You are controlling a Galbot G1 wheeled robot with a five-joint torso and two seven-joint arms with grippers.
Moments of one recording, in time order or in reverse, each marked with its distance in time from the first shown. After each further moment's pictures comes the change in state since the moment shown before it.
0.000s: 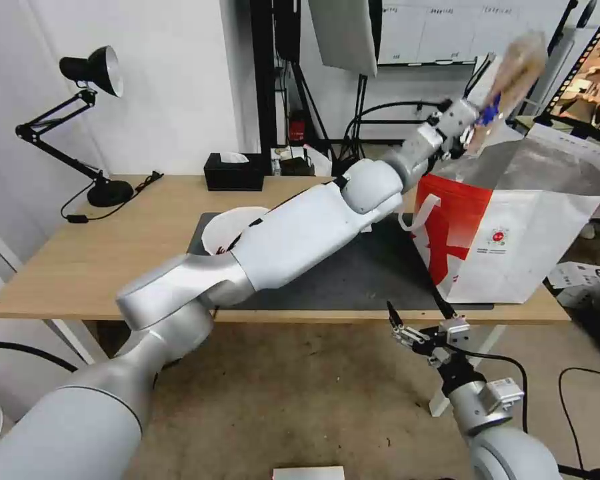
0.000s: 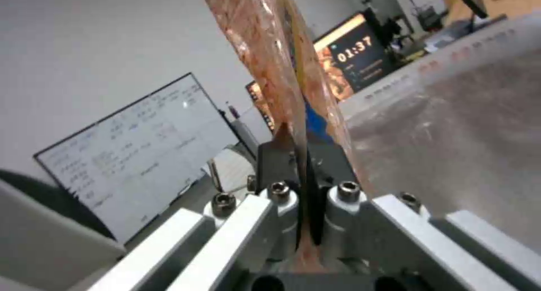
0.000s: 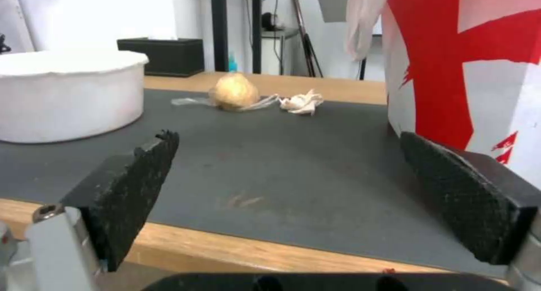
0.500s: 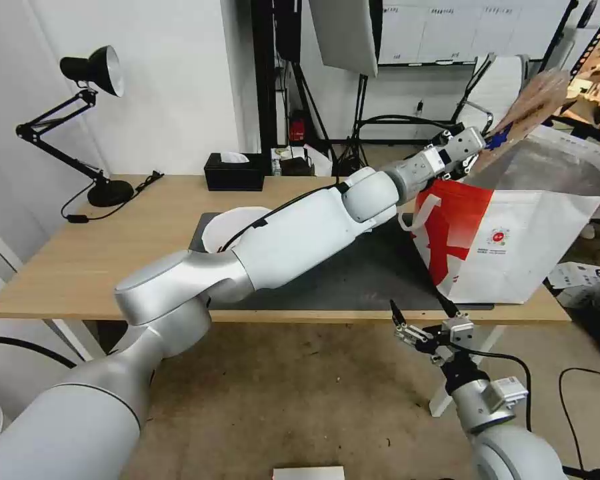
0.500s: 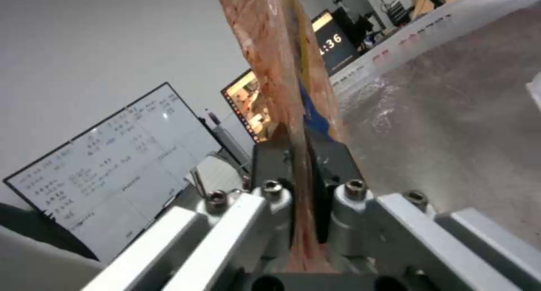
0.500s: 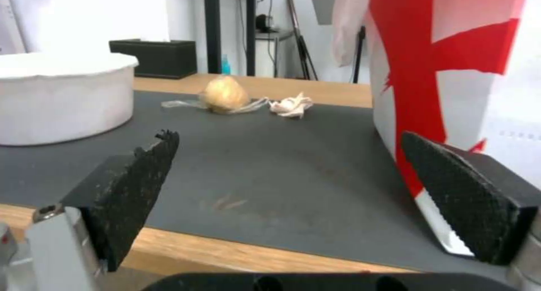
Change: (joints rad) left arm -0.011 0.007 0.064 0.008 0.007 -0.045 0.037; right arm -0.017 -0.013 0.032 0.010 0.014 0.002 -0.001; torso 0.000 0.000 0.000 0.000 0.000
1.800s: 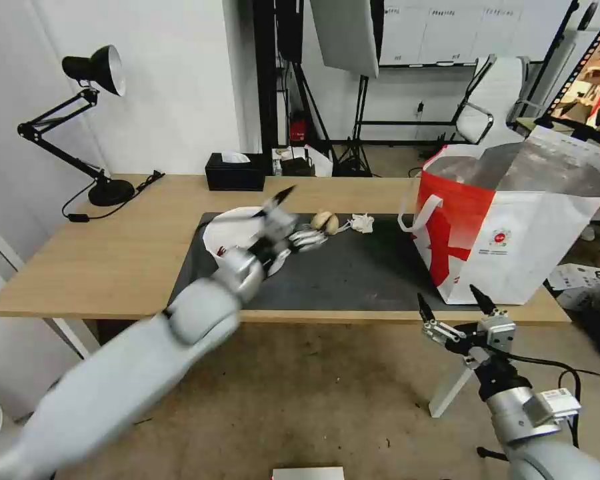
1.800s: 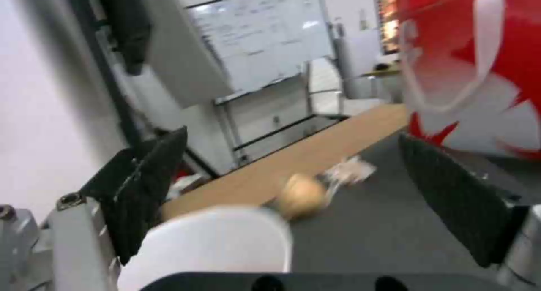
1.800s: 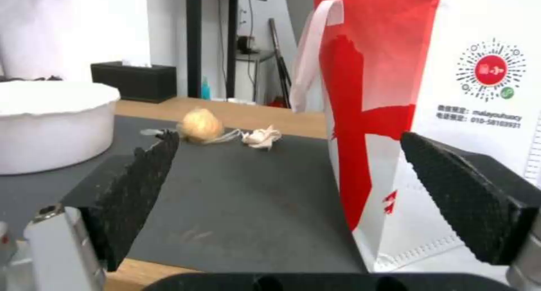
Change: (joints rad) left arm 1.184 0.712 -0.756 -0.968 0.119 0.071 -0.168; right arm -0.124 0.016 0.139 0.128 -0.005 0.002 -0.001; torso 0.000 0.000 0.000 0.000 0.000
